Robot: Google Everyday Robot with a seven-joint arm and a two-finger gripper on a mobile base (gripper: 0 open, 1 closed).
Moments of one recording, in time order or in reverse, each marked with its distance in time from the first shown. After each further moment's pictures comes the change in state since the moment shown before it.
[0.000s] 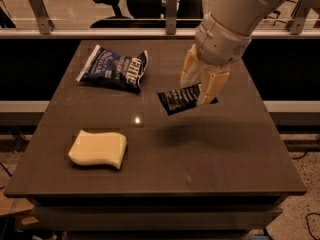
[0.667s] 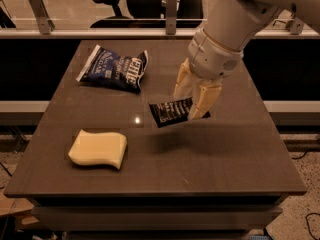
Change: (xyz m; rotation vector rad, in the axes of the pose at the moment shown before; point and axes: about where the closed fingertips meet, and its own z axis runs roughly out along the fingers) arm -0.020 0.015 0.021 -0.022 -0.035 0.074
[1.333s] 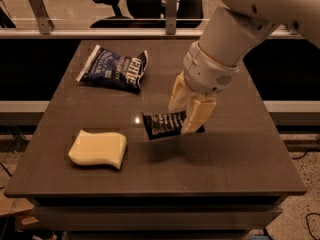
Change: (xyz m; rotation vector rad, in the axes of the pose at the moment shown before) arm -0.021 0.020 0.018 -0.011 -0.023 0.078
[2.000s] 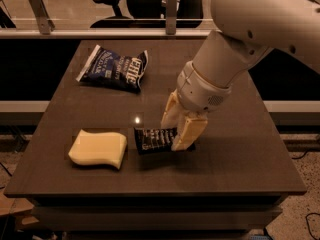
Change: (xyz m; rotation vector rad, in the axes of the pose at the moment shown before) arm -0.016 0.019 0.030 -0.015 -0.064 0.062
